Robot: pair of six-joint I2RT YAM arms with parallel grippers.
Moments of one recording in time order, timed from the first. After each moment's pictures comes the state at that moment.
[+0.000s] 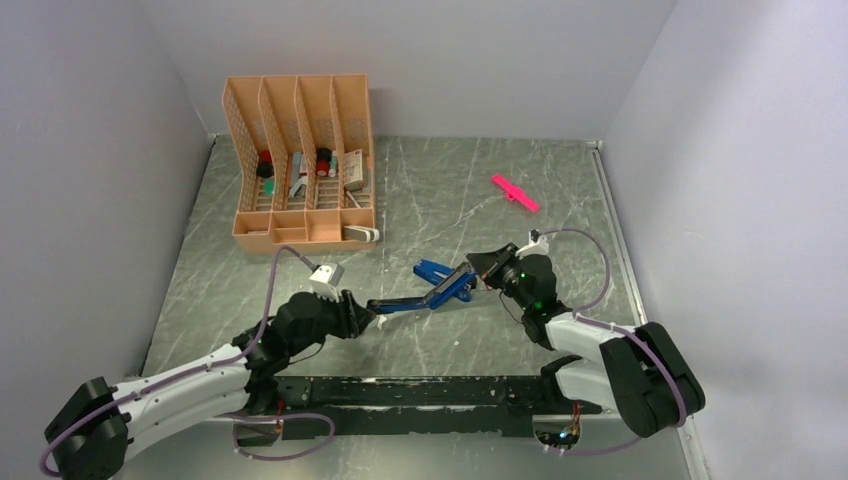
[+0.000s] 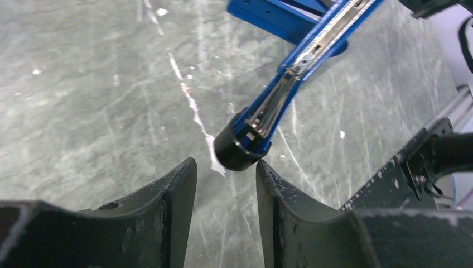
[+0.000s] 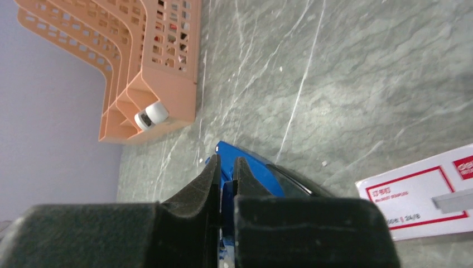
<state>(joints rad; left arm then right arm) -0.87 0.71 0.13 0.17 -0.09 -0.65 0.39 1.18 0.18 0.73 -0.08 0.92</state>
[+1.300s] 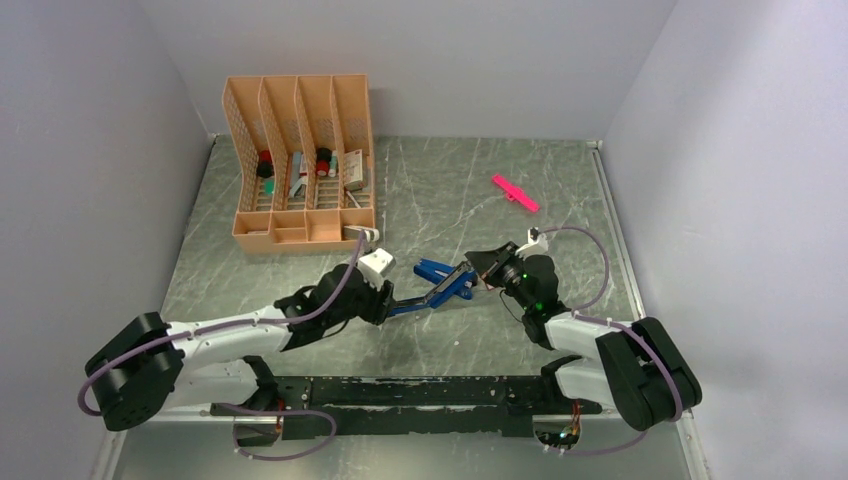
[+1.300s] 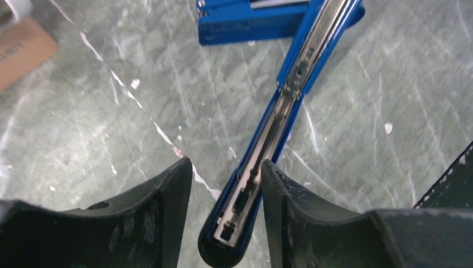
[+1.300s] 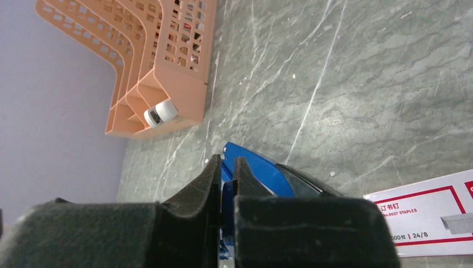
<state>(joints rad) -0.92 1.15 0.44 0.18 -0.11 -0.24 0.37 1.22 0.17 0.83 -0.12 0.88</state>
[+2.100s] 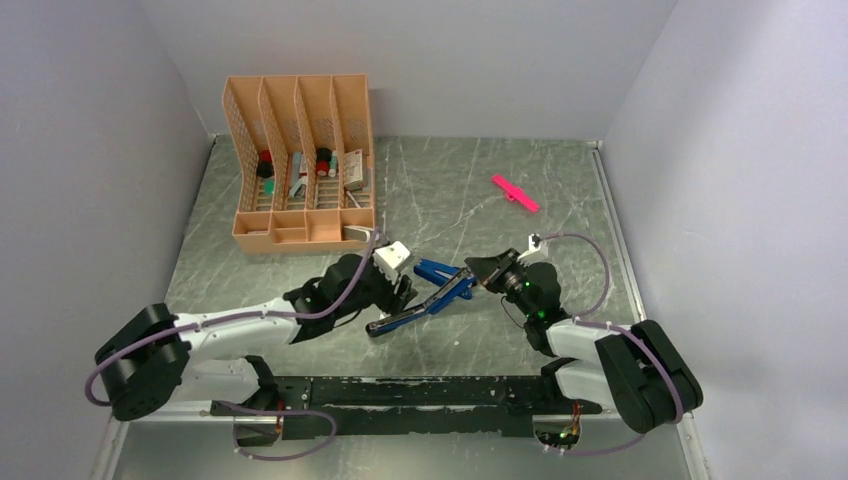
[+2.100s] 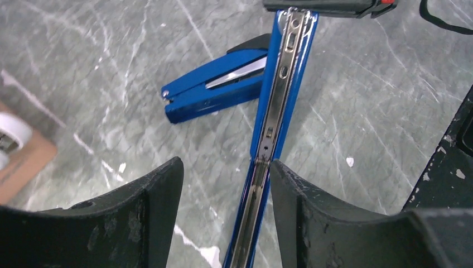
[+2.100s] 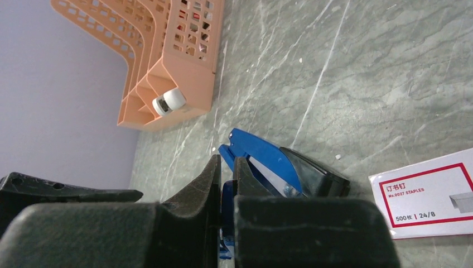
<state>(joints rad) -0.96 1.19 0.51 0.29 -0.06 -0.12 0.37 1.20 0.11 0.89 -0.15 0.91</state>
